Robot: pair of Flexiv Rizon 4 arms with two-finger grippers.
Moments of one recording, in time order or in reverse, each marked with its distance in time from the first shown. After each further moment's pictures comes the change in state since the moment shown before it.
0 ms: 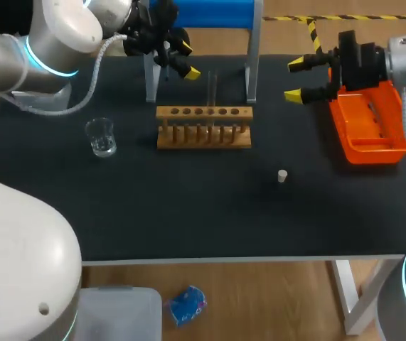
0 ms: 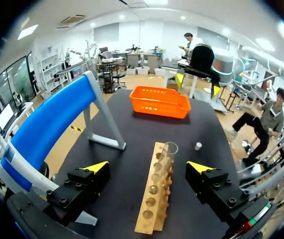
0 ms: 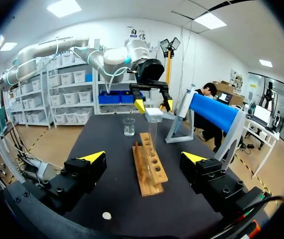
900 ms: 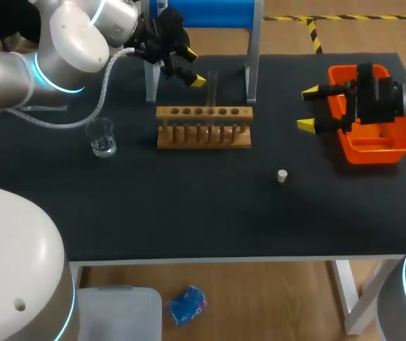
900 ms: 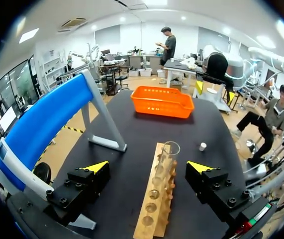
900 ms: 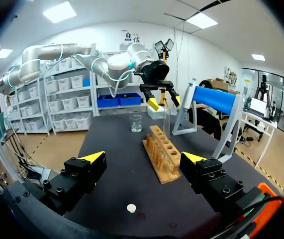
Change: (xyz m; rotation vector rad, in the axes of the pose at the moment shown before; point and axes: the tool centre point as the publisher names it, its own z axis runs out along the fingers) left arm 0.004 0.004 0.019 0.017 -0.032 0.017; right arm 0.054 -0.034 -0.021 -0.033 -0.031 0.061
